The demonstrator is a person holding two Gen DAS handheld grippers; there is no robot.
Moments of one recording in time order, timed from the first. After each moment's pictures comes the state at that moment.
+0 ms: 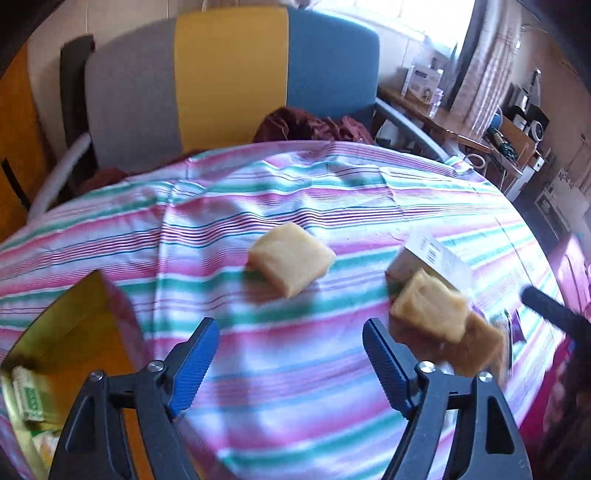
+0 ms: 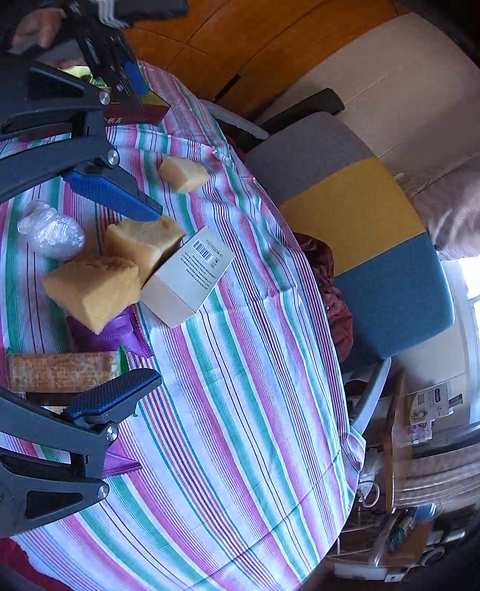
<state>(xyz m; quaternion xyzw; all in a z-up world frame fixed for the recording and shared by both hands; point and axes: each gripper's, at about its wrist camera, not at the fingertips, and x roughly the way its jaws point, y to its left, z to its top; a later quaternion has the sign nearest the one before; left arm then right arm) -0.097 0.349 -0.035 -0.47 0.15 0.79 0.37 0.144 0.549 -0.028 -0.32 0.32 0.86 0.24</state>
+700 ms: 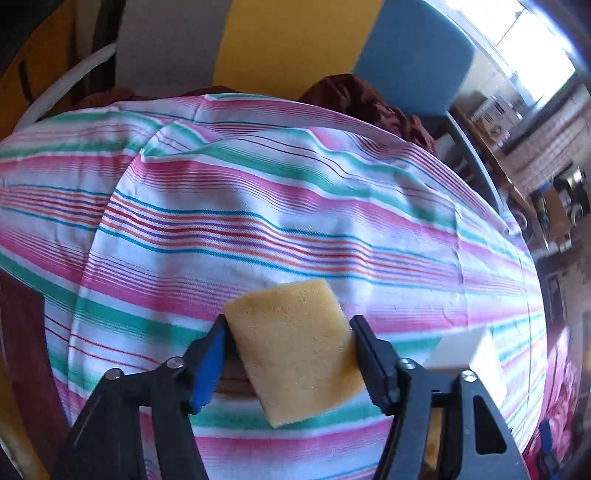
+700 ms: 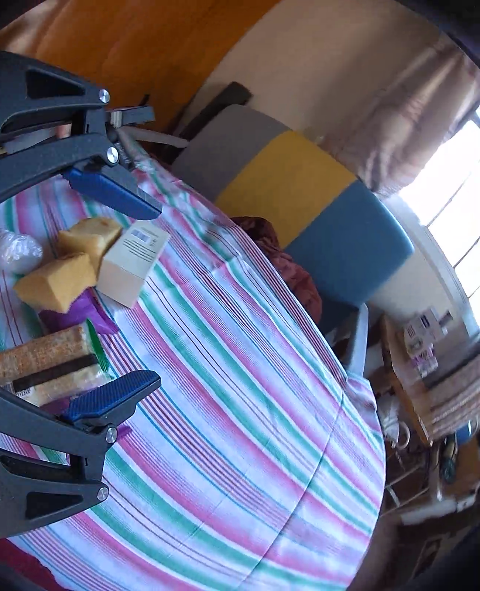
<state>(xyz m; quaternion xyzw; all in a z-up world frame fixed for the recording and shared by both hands) -0.176 0.412 -0.103 -0.56 0.04 0.77 0.29 0.198 0.598 -0.028 -0.21 0.45 0.82 0.29</state>
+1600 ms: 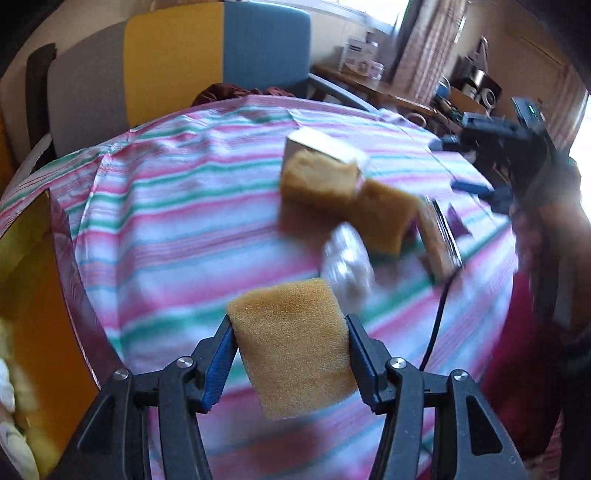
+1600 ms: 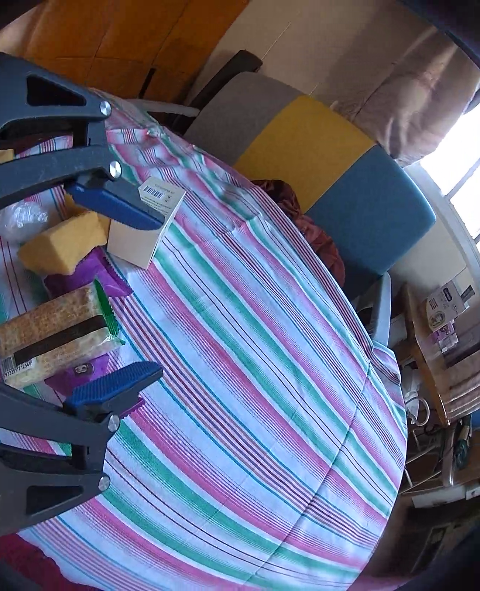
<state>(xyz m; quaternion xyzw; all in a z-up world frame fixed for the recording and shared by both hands) 0.054 0.319 -0.073 -0.45 0.17 0.75 0.45 0.186 0.603 -0.050 -0.28 0.43 0.80 0.32</state>
